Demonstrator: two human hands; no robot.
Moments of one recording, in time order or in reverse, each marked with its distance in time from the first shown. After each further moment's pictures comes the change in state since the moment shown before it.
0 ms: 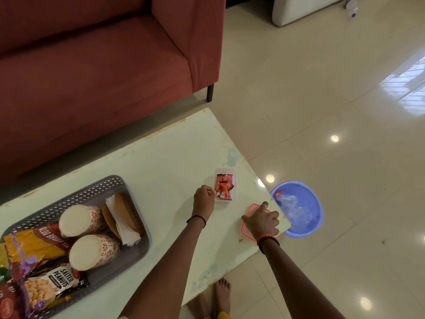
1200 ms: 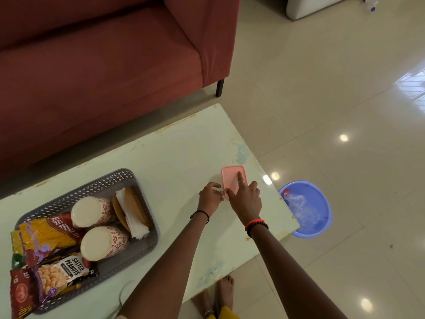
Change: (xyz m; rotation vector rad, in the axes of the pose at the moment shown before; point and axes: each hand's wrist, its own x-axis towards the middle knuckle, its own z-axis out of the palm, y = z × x) left_hand -0.004 0.004 -0.017 -0.175 -0.134 -0.127; right_hand -0.019 -0.073 0.000 -0.019 0.092 -0.447
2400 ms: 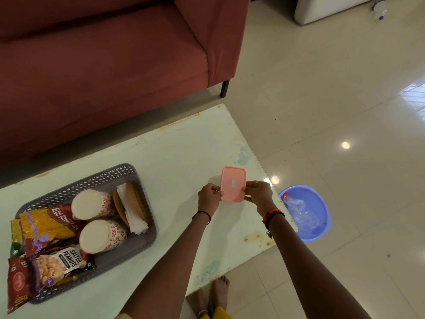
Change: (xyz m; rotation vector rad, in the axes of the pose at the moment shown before) left_hand -0.005 0.001 0.003 -0.051 0.124 0.010; right_hand 0.039 0.025 -0.024 0.793 -0.192 0.346
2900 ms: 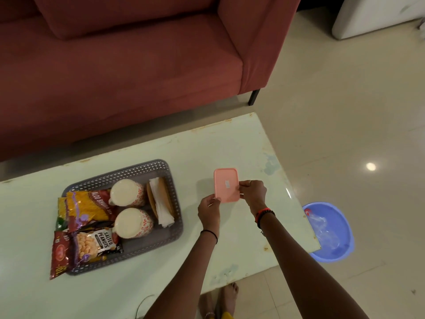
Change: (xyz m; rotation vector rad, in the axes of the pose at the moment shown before) left_hand -0.024 -0.038 -0.042 -0.461 0.396 -0.190; right_hand -0.033 -0.026 0.082 -0.137 -0.058 -0.161
